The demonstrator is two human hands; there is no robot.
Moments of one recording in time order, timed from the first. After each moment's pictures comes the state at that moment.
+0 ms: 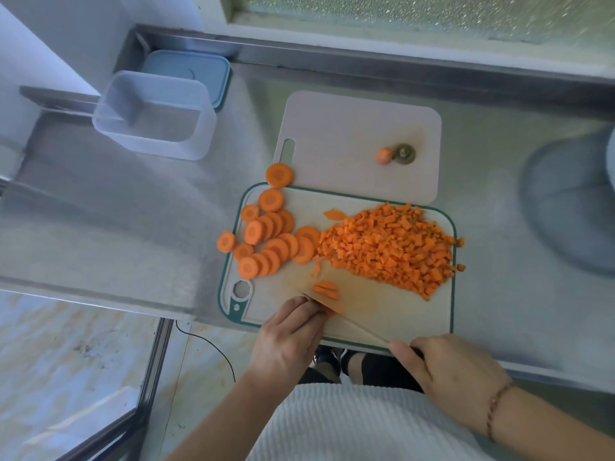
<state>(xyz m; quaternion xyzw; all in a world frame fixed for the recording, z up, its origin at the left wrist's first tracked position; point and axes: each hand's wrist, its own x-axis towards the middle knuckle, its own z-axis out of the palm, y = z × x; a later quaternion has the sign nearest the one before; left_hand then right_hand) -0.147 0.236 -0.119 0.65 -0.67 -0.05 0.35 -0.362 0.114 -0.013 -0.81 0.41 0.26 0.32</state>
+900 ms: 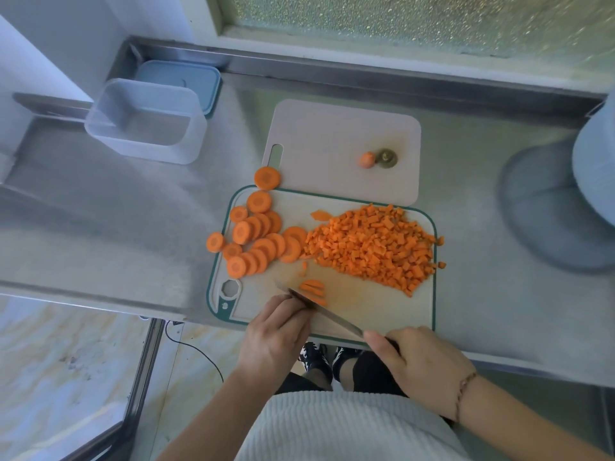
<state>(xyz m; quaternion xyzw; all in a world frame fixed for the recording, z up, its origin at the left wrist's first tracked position) -0.150 0.233 -0.120 0.67 -0.65 -0.04 0.35 -0.360 0.122 -0.017 -0.80 0.44 0.20 0.35</state>
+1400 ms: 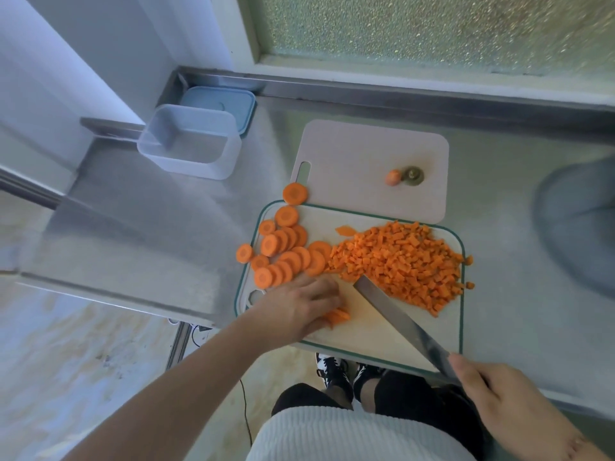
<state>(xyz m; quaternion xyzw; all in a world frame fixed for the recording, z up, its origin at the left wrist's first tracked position) -0.084 0.183 -0.107 0.53 -0.83 -0.11 0.17 -0.407 0.112 -0.008 -0.72 0.55 0.13 0.41</state>
